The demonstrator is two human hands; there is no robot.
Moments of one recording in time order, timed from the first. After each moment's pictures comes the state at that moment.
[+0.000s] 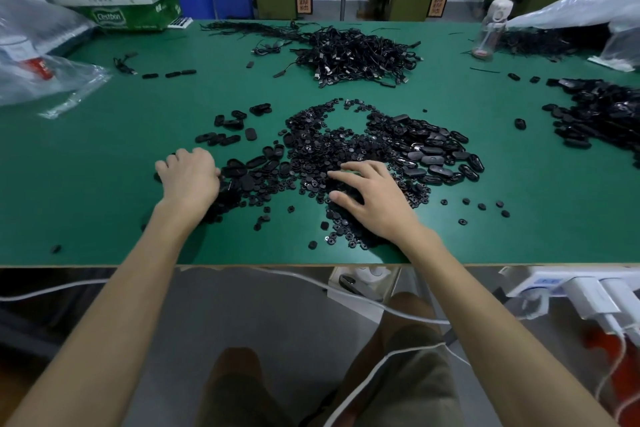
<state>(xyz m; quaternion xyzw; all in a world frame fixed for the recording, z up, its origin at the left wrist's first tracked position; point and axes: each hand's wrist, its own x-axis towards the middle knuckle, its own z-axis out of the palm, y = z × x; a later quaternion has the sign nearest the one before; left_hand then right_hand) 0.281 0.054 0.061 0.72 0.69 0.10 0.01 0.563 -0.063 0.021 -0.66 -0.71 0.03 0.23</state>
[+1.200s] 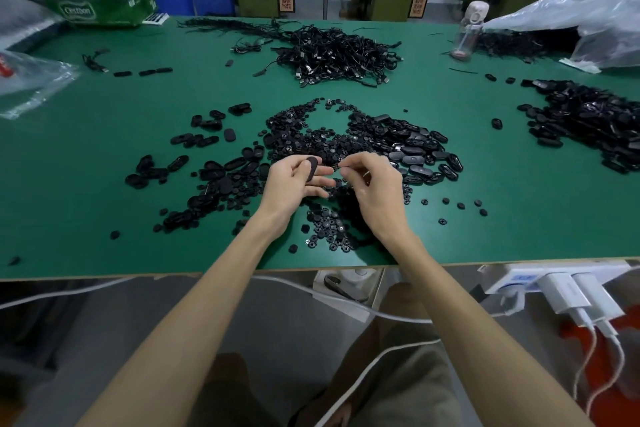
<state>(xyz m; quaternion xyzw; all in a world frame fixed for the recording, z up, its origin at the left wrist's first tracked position) 0.419 -0.003 0.035 0.58 0.37 0.43 0.59 0.565 -0.072 0.030 -0.66 -0.57 0.05 0.48</state>
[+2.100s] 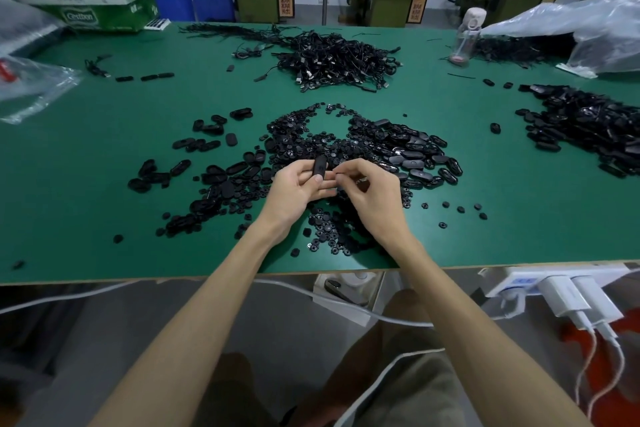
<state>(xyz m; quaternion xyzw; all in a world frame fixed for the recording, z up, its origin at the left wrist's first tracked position) 0.415 -0.007 0.030 0.62 0.32 0.40 0.59 0.560 -0.076 0.036 -0.65 -0.58 0.07 0.48</state>
